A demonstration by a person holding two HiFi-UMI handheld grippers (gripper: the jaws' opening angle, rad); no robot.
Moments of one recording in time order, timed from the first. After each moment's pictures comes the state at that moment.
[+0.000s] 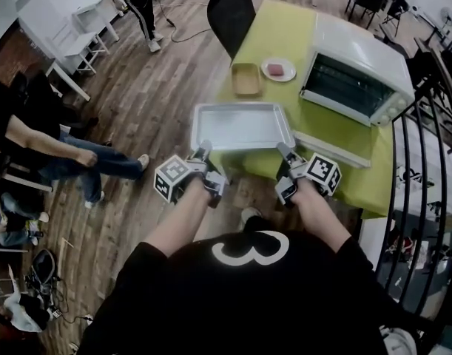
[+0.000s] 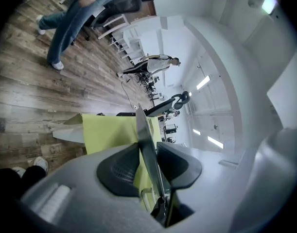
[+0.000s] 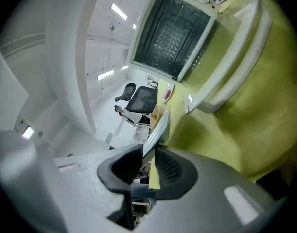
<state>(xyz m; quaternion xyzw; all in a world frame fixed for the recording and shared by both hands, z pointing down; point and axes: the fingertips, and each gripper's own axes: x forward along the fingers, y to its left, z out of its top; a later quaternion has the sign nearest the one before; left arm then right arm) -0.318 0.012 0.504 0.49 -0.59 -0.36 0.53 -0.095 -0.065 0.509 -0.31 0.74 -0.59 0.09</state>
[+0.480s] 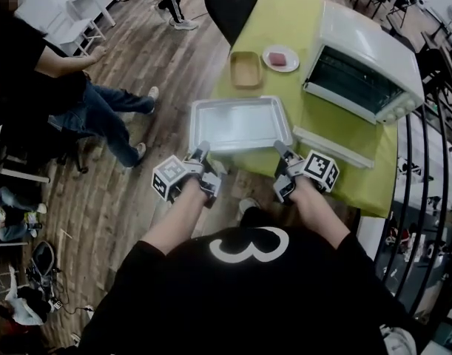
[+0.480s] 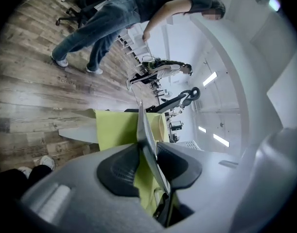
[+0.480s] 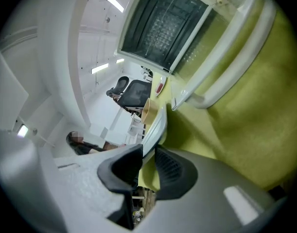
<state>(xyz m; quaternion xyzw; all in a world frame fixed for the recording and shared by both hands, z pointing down) -0.323 0.006 0.554 0.48 -0.59 -0.34 0.56 -0.106 -0.079 0.550 -0.31 0.73 -0.60 0.04</state>
